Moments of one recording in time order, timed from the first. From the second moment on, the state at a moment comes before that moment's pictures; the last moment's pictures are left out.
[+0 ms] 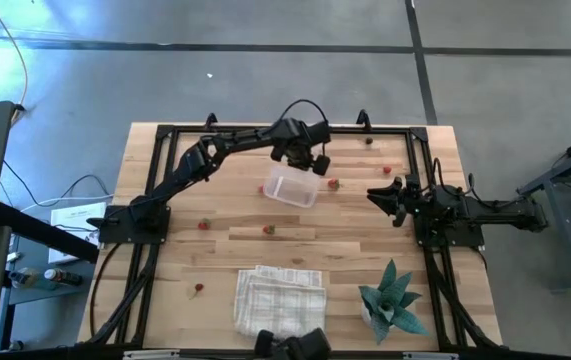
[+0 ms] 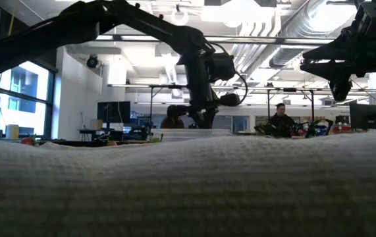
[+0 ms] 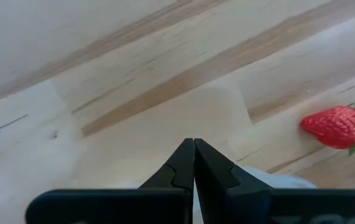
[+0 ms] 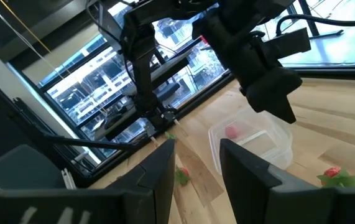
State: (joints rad) left arm 0.49 2.48 2.25 -1.11 -0.02 -0.79; right arm -0.01 0.03 0.01 0.04 0.23 0.57
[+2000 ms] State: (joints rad) left arm 0.55 2.38 2.24 -1.57 -0.19 -0.70; right arm -0.01 0.03 0.01 0.04 0.23 0.55
